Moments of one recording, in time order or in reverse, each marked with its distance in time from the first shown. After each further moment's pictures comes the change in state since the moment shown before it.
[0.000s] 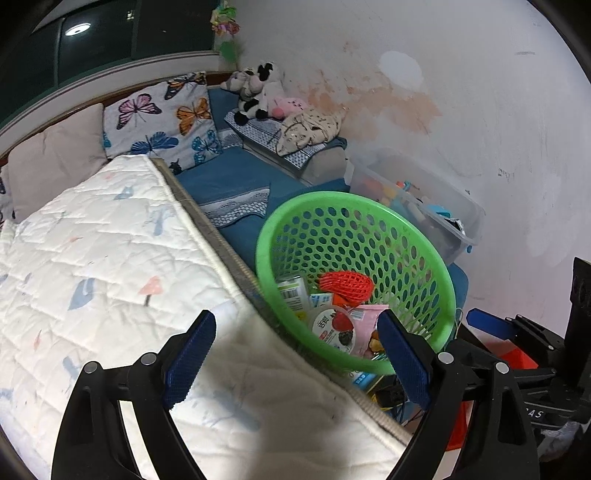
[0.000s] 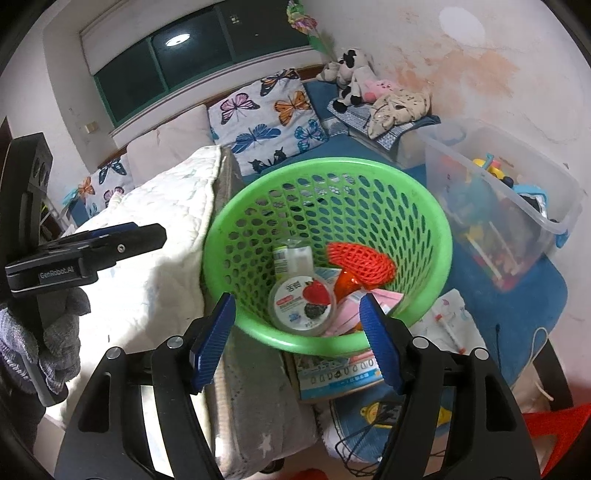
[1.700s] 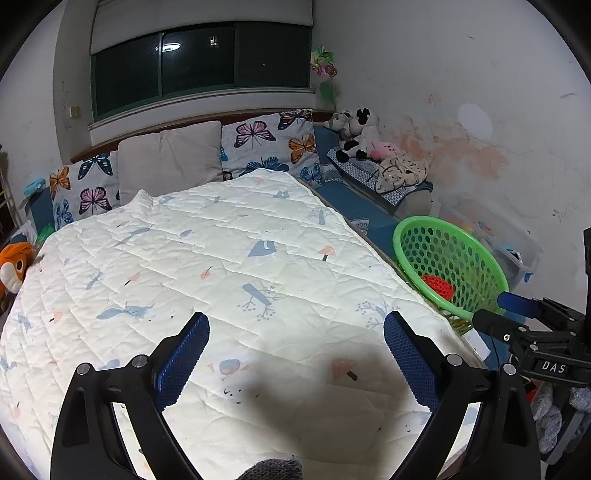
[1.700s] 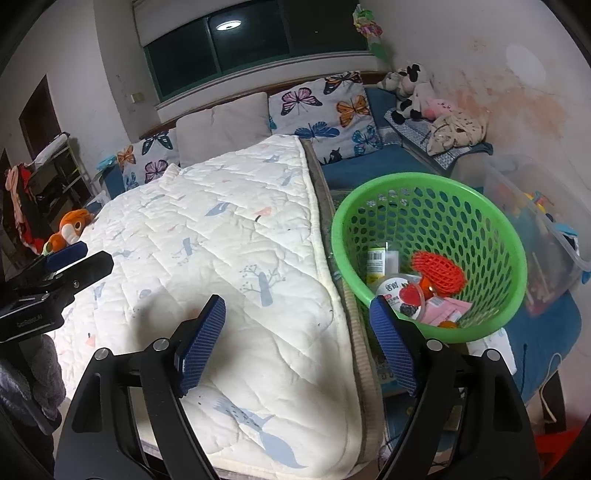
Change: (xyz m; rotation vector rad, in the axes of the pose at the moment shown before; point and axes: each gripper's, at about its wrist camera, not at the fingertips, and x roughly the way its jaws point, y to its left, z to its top) left arm -0.143 0.078 -0.095 -0.137 -0.167 0.313; right arm -0.007 0.115 -0.010 -0.146 0.007 0.095
